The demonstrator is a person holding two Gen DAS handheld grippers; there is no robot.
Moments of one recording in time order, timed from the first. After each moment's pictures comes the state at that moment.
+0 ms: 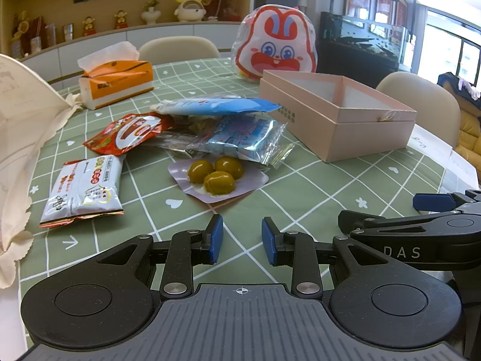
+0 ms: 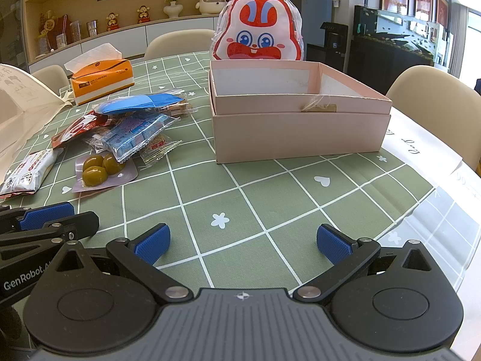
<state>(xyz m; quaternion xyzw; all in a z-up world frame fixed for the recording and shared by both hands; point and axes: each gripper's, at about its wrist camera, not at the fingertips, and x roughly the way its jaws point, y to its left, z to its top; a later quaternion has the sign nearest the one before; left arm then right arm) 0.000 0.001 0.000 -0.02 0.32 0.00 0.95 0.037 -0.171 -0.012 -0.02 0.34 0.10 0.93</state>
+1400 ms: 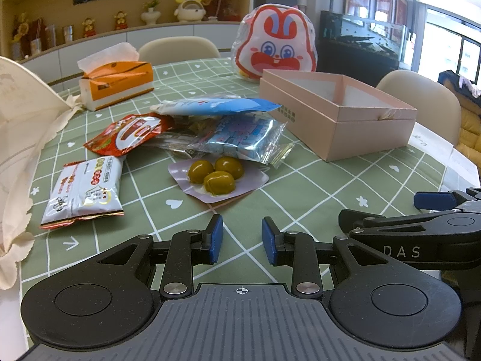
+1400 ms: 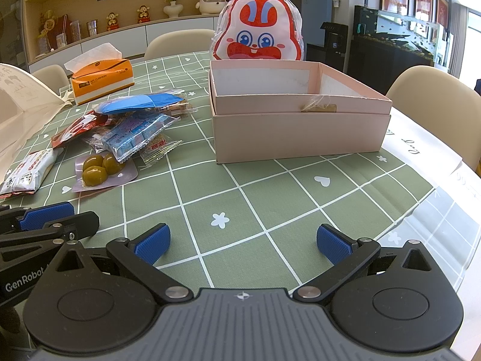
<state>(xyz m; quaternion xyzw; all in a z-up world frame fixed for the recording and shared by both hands) 0.002 0.003 -0.001 -0.01 0.32 0.00 0.95 0.037 -0.171 -0.012 -0.02 0.34 0.10 0.93</state>
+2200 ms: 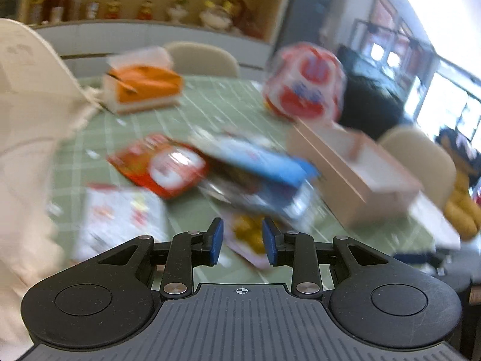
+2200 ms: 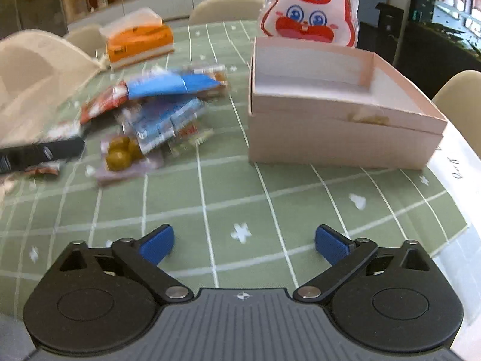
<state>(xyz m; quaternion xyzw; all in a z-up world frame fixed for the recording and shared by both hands) 0.017 0.086 0.044 -0.13 0.29 0.00 0.95 0.071 -0.163 0.003 -0.05 0.39 0.20 0.90</state>
